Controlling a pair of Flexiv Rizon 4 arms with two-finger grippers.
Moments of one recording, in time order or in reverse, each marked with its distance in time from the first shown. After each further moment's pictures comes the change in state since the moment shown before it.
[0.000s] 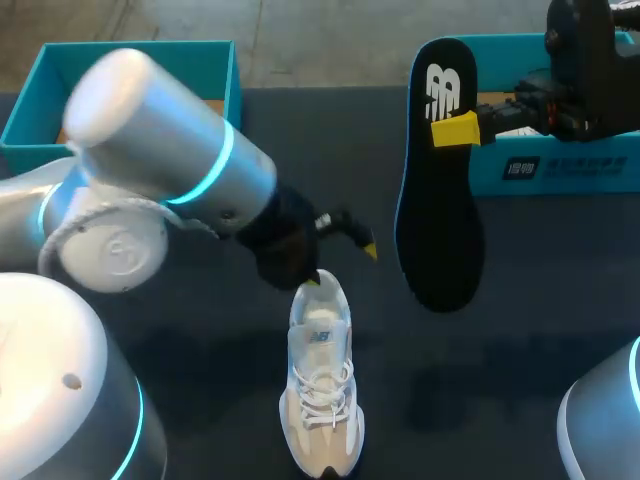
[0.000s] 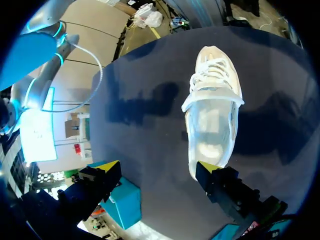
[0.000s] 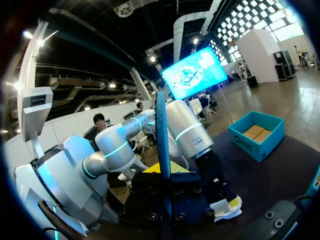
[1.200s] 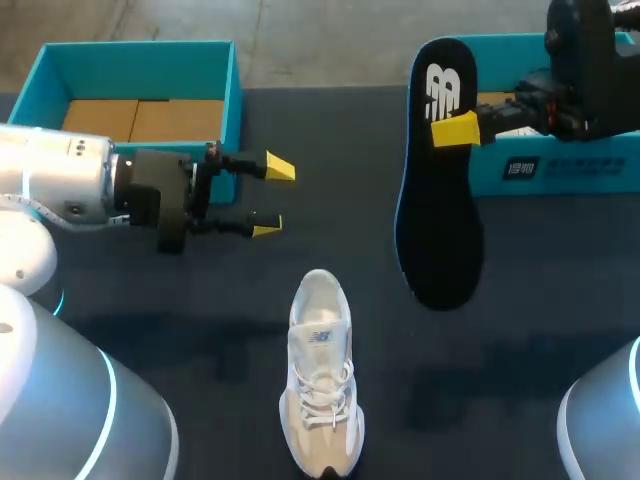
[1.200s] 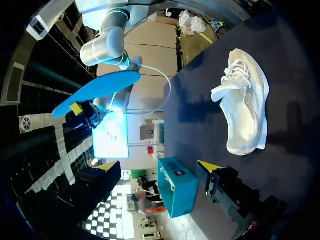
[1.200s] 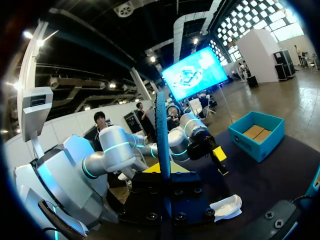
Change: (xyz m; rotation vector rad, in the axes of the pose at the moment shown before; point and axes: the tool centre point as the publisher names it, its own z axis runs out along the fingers) left arm -0.005 0.033 -0.111 0.084 -0.679 0.038; right arm 0.000 0.000 0.000 0.000 0.000 0.000
